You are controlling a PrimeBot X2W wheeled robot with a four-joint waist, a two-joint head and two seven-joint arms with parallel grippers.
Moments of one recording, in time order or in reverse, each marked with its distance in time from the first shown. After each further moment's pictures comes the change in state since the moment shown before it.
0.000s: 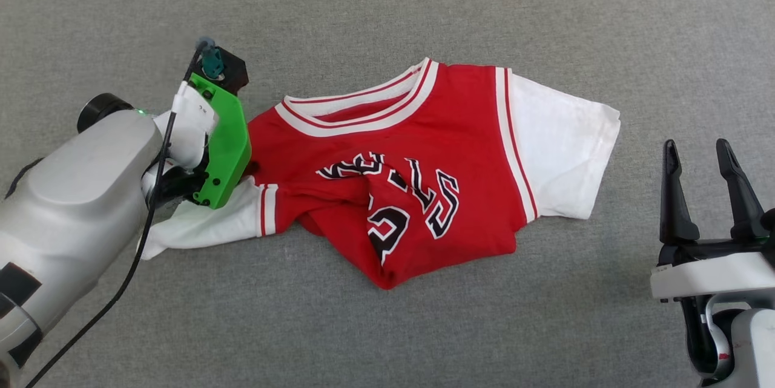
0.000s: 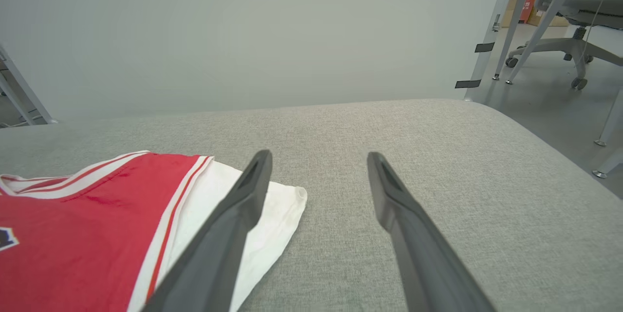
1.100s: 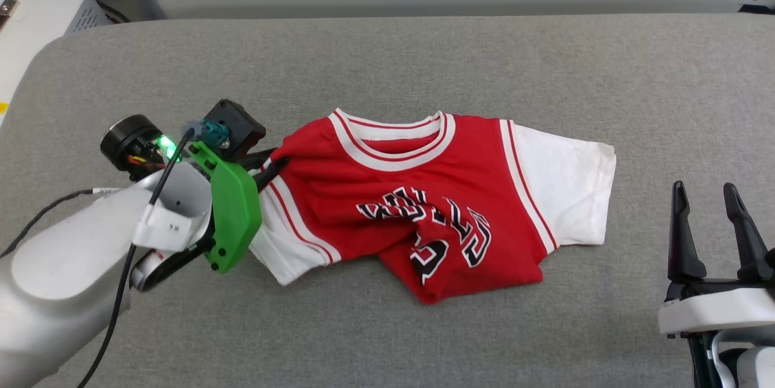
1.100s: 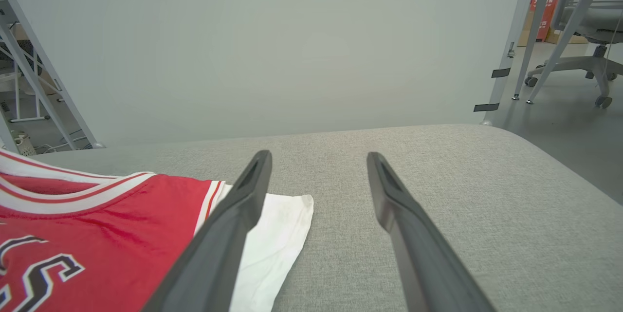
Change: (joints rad) left arm 0.139 0.188 0.007 -0.432 0.171 0.077 -0.442; right arm 0.090 0.017 -0.044 0.010 -0.002 0.000 -0.005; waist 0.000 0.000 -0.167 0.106
